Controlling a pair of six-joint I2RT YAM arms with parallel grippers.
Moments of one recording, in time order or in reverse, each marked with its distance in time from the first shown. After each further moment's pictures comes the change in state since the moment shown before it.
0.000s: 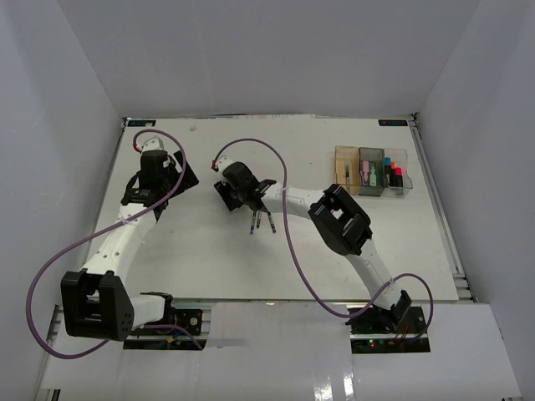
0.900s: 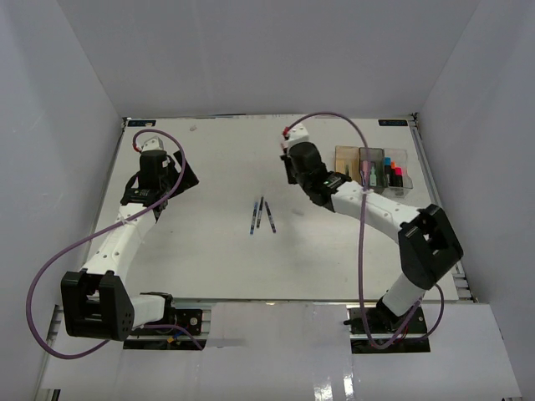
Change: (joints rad) left arm 0.006 0.000 0.000 0.000 0.017 -0.001; right arm -0.124 -0.607 -0.463 0.058 0.238 0.018
